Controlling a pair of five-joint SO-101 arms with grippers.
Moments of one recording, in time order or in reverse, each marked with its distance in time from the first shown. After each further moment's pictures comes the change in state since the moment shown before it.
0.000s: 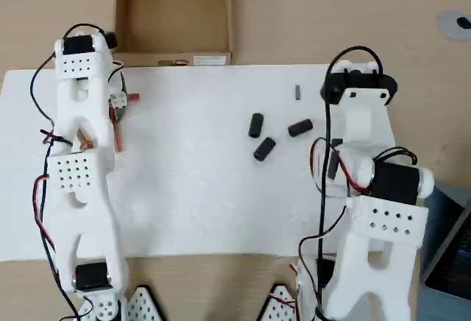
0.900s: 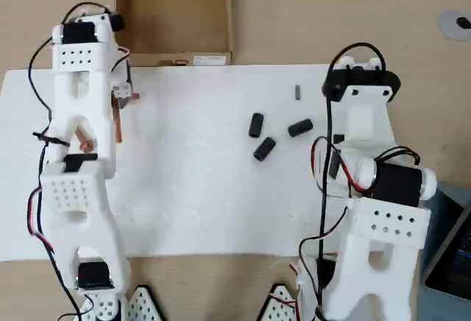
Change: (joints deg) left arm 4.9 -23.6 15.0 -0.2 -0.4; right arm 0.0 0.0 -1.8 0.0 0.0
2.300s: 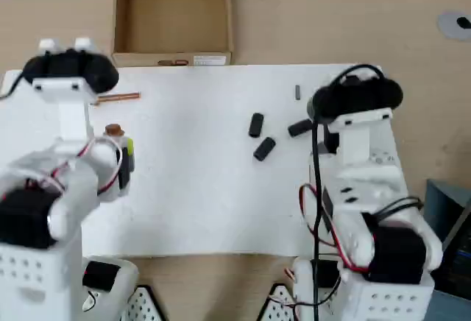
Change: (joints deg) left arm 11.4 -89.1 59.5 -6.5 2.6; right arm -8.2 -18.0 -2.0 0.0 0.0
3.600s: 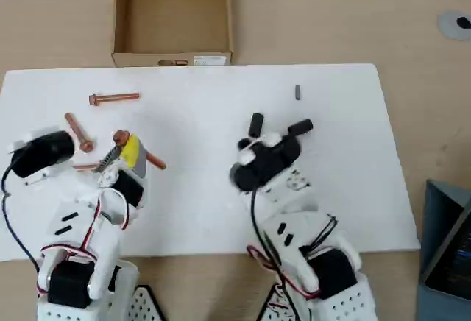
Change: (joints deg) left arm 0.4 -50.7 59.3 -40.5 32.2; right arm -28.7 -37.6 55.5 -33.0 0.0
